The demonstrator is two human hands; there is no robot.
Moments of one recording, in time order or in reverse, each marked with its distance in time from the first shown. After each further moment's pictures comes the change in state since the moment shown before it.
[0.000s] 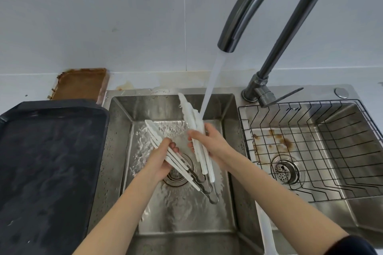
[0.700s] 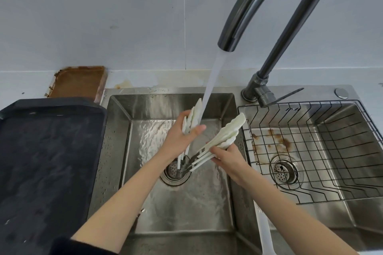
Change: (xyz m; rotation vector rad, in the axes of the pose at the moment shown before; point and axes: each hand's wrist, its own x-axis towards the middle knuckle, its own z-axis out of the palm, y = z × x) left_hand -0.022 0.018 0.048 0.867 -0.207 0.584; right_hand -0.007 0.042 -0.033 0.114 0.183 0.098
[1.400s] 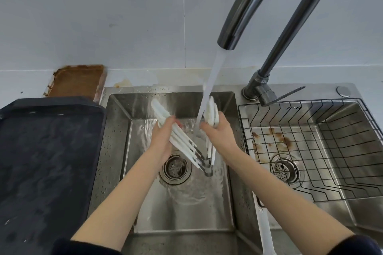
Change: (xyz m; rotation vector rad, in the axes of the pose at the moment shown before) left_hand 0.012 -0.012 -0.013 -0.702 0.294 -0.355; right_hand -0.002 -0.050 0.030 -0.359 0.143 -0.291
